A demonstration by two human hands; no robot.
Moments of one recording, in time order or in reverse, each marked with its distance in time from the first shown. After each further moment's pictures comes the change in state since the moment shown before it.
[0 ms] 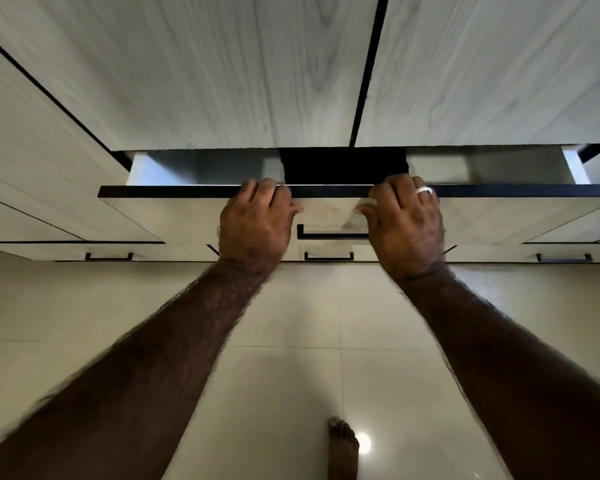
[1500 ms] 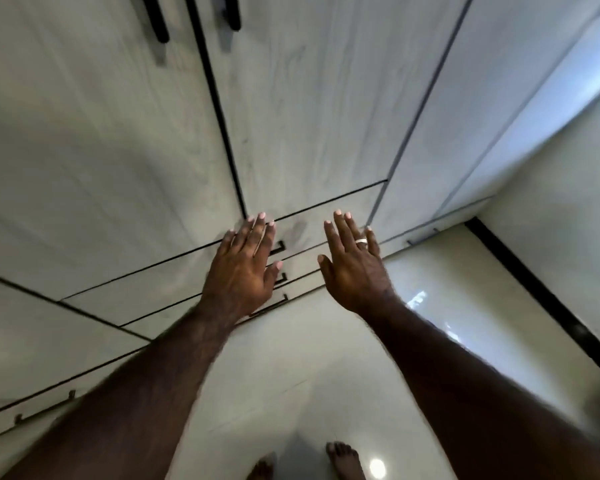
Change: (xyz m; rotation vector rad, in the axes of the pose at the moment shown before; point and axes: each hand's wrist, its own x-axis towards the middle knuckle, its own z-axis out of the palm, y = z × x) left_hand 0.081 0.038 -0.042 -0.163 -0.377 0.352; right_hand 0.003 0.003 -0.103 -0.072 -0.408 0.379
